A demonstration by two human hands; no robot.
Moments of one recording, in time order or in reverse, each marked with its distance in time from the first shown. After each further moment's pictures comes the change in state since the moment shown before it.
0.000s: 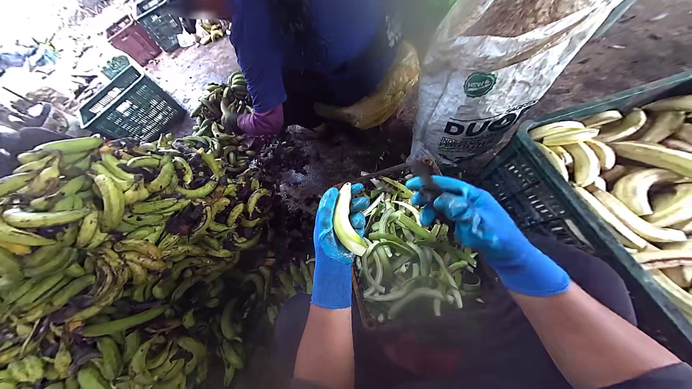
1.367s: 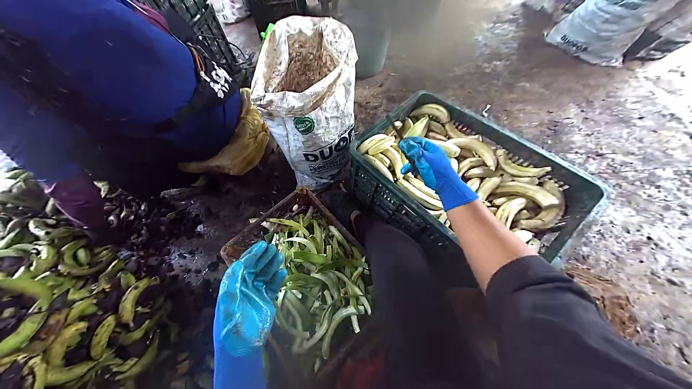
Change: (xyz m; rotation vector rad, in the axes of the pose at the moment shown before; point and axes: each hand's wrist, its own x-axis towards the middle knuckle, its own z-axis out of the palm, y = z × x) left_hand 0.012 -0.046 0.035 0.494 0.075 -0.121; right_hand -0.042 0.039 -0.254 -0.234 0.791 0.359
